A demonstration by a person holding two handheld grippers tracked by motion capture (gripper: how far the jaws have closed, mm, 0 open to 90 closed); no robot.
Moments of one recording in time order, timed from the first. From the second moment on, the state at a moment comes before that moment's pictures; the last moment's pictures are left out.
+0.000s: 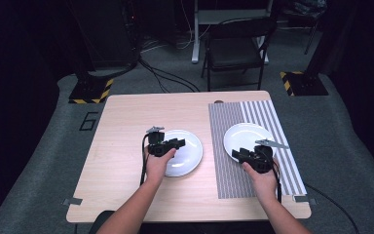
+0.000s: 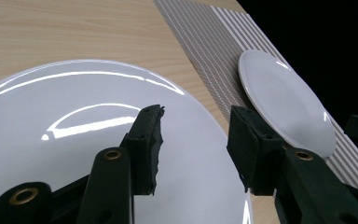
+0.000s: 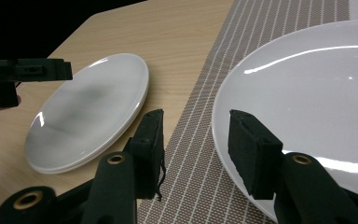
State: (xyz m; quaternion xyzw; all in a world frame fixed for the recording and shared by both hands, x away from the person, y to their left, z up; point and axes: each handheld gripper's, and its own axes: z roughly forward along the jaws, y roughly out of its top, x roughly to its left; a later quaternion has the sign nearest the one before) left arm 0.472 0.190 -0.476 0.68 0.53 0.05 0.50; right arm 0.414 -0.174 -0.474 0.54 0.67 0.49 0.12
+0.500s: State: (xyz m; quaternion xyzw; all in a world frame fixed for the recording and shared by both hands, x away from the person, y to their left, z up) left arm 0.451 0.244 -0.486 0.68 0.56 0.07 0.48; right arm 0.410 -0.164 -0.474 0.51 0.70 0.49 0.10
